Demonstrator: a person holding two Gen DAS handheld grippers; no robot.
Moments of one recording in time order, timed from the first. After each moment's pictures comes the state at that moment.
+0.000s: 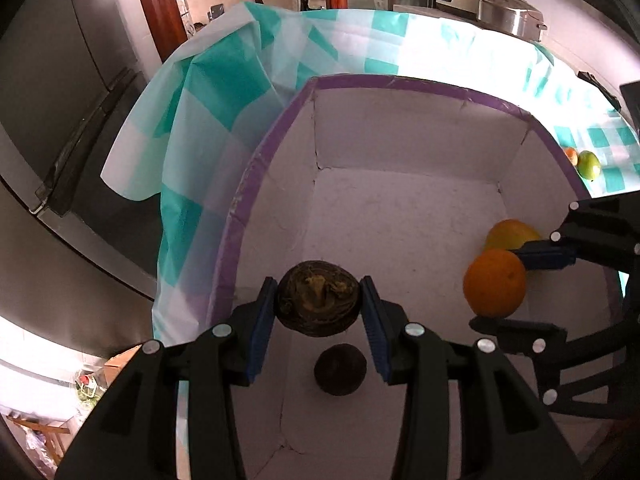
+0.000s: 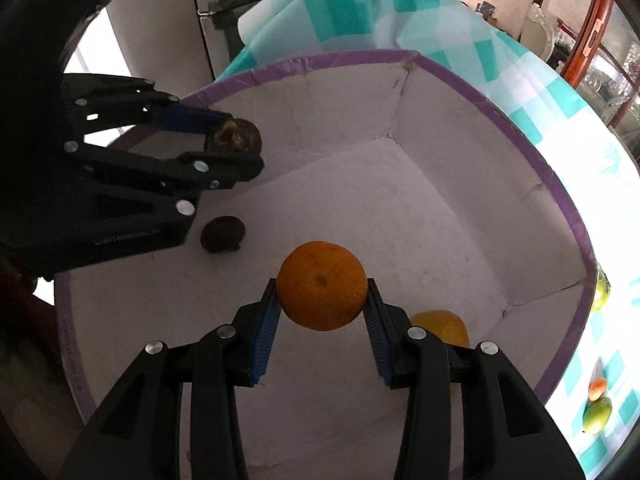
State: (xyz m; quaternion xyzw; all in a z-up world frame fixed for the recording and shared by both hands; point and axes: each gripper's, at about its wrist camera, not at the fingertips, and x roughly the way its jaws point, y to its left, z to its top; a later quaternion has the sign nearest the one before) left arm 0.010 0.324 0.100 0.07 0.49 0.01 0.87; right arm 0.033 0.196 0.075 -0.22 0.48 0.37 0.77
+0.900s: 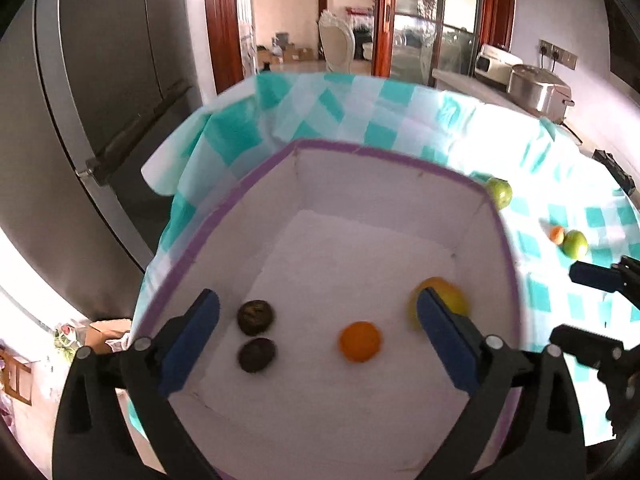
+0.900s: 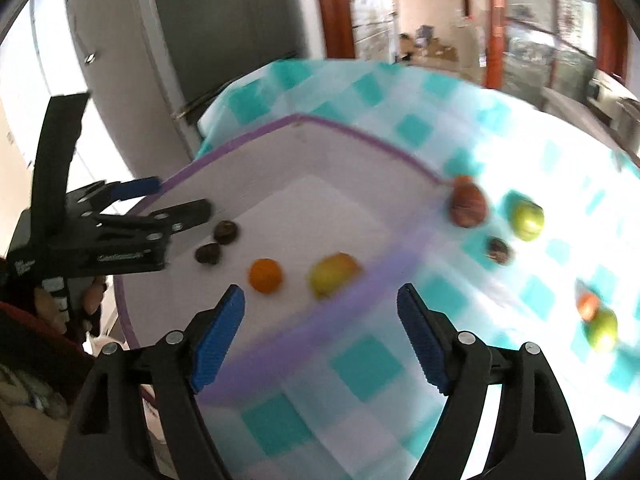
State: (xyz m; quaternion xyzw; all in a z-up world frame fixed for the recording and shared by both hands) left arm -0.042 0.231 0.151 -0.01 0.40 0.10 0.91; right arm -0.001 0.005 0.132 -0.06 0.40 0.34 0.85
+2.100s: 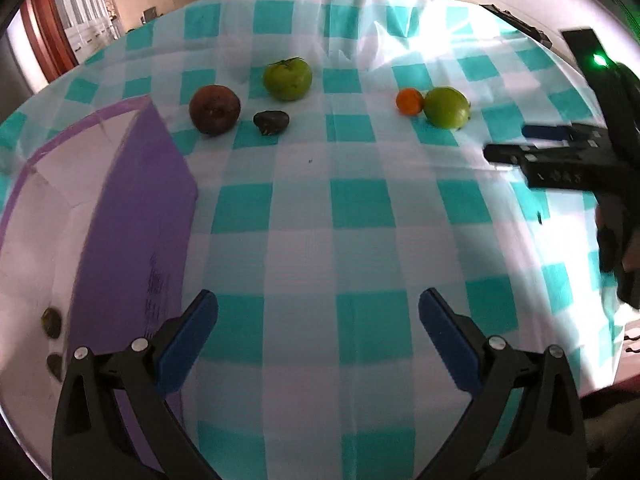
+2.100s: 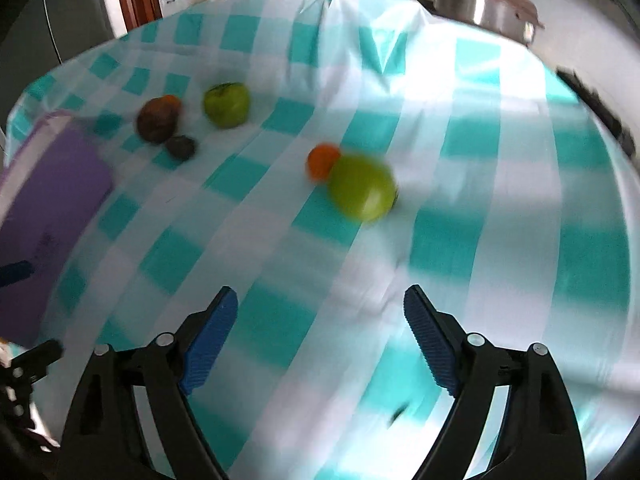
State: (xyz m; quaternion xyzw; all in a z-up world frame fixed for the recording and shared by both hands) left arm 0.012 -0.009 0.054 0.09 0.52 -0.09 0.84; right arm 0.109 -0.228 0.034 -0.07 0.50 0.09 0.86
